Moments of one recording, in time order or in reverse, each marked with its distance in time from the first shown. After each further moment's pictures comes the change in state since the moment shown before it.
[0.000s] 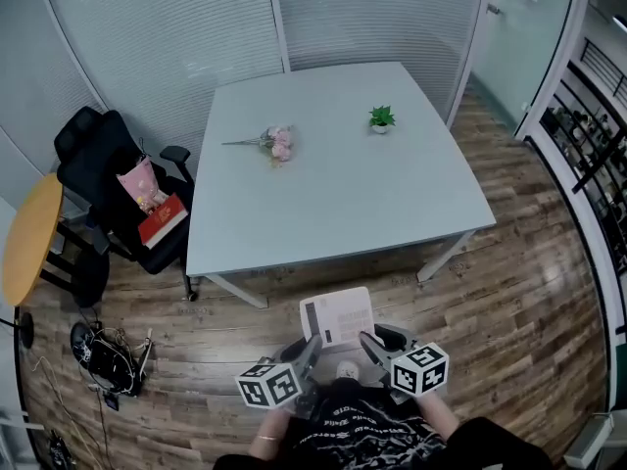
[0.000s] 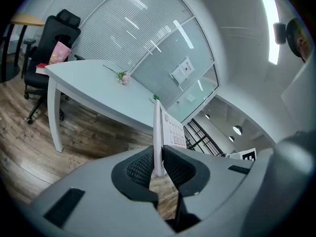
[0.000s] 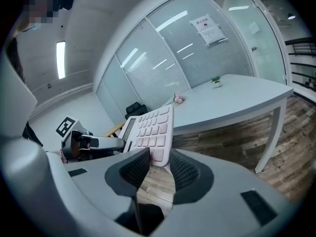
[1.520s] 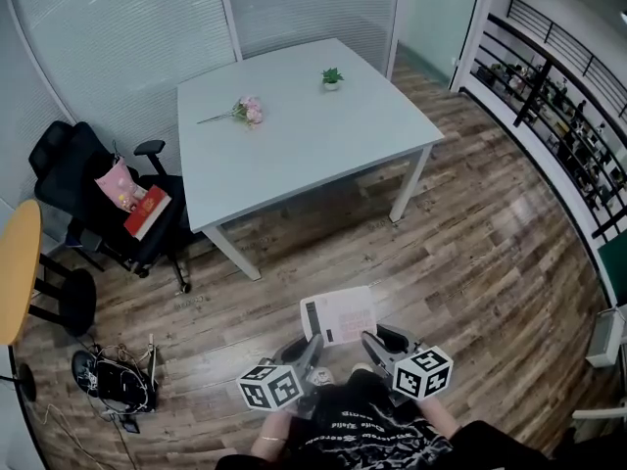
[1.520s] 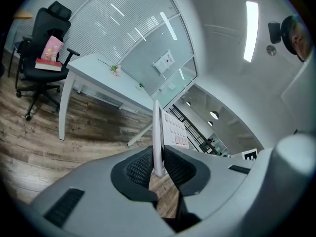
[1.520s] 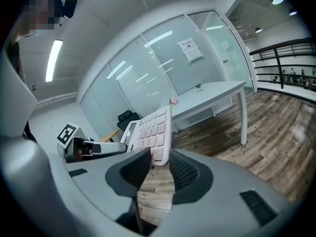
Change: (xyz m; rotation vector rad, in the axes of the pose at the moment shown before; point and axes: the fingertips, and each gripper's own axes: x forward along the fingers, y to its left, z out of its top) left arm -0.237 0.017 -0.130 0.092 0.159 -0.198; right arm -0.094 0.229 -0.173 0.149 -0.169 -0.224
